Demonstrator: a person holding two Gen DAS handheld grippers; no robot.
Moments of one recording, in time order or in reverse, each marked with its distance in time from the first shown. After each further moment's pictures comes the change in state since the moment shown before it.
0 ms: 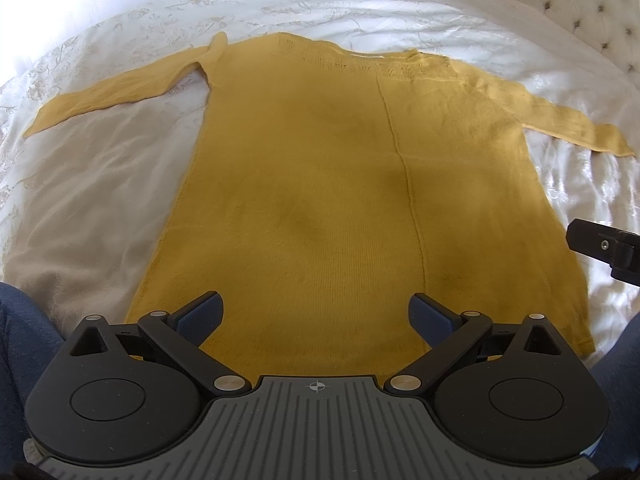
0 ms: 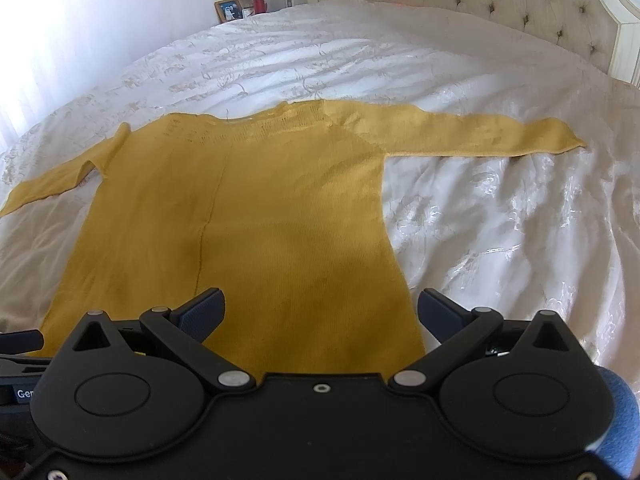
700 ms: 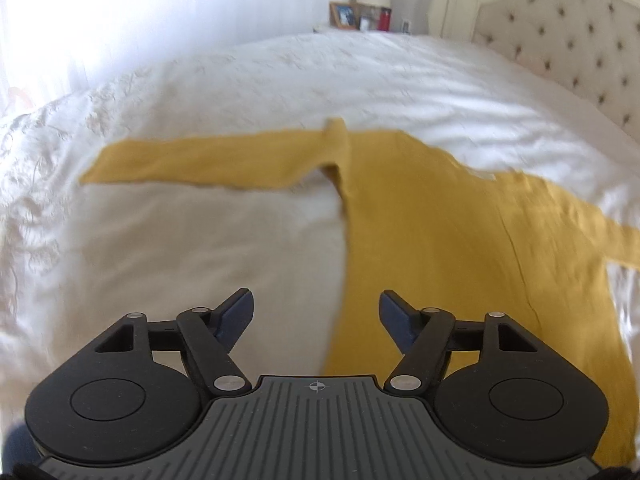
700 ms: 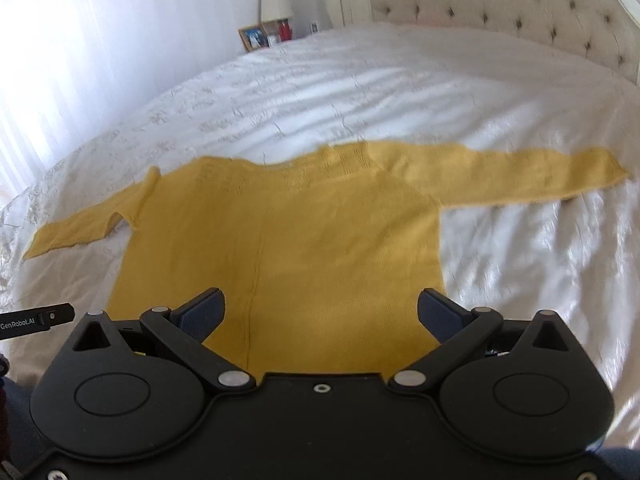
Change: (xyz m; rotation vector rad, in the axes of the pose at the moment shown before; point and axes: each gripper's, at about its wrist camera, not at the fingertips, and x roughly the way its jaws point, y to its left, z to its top) left arm 0.011 0.135 0.077 -0.151 -0.216 0.066; right arm 0.020 0.030 0.049 0.005 -0.119 0.109
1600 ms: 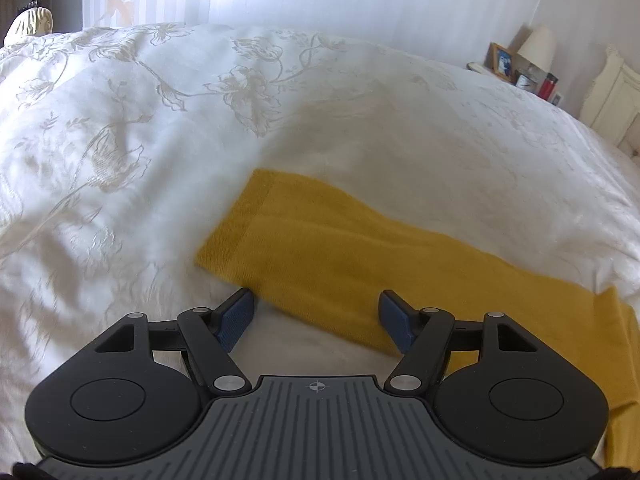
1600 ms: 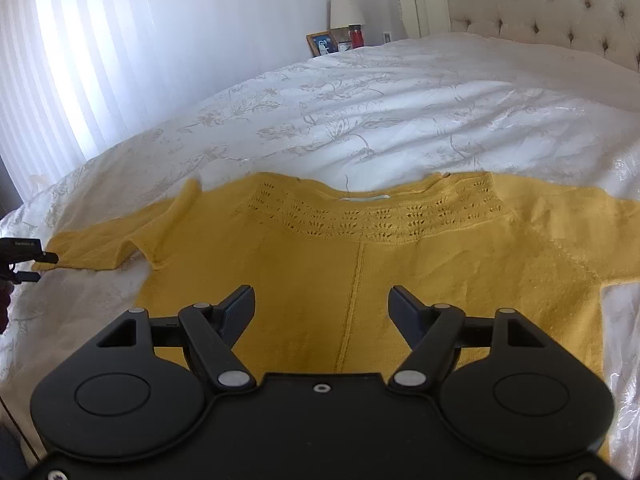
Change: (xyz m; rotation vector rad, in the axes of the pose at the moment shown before) left arm 0.154 0.222 0.090 -0.362 -0.005 0.166; right arm 0.131 0.050 0.028 -0.080 -0.022 0.173
